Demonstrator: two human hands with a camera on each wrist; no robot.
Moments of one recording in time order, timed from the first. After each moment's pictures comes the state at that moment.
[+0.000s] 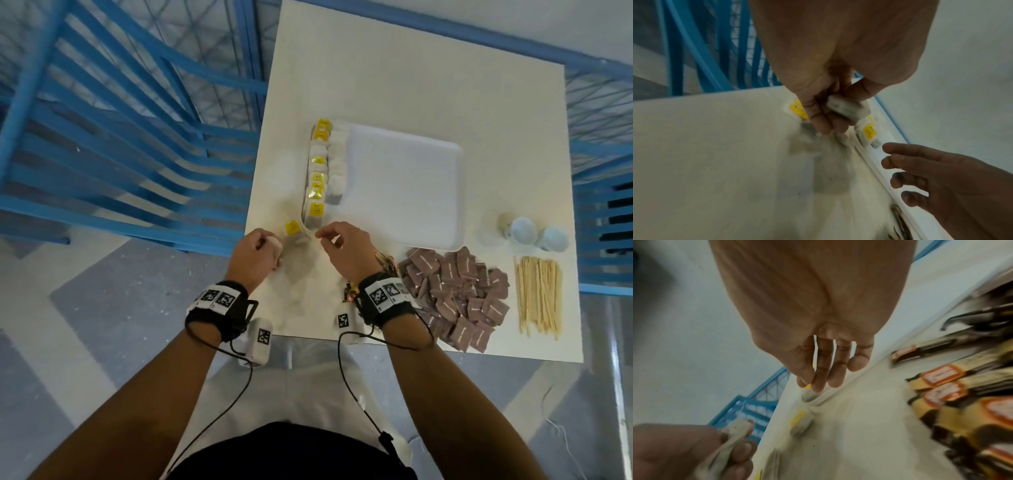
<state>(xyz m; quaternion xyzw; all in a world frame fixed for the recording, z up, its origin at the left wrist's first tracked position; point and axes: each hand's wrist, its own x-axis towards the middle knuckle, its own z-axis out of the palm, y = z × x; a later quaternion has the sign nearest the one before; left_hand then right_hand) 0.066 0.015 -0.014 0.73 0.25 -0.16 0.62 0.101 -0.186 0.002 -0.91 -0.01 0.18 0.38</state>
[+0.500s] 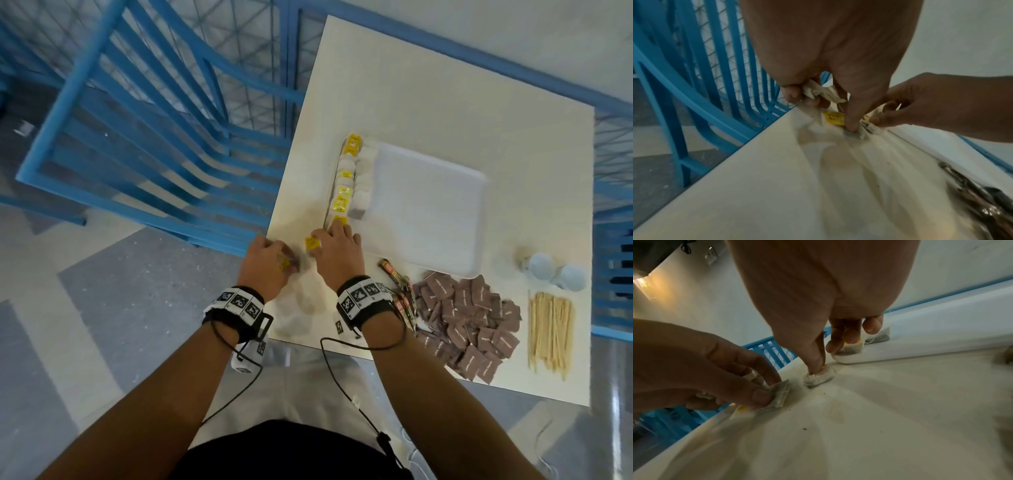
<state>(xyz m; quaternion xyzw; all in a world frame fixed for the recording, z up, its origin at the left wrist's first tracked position) 0.056 0.038 -0.059 0.92 0.11 -0.17 0.34 0.110 -0.130 -0.025 -0.97 -0.15 0.14 0.09</state>
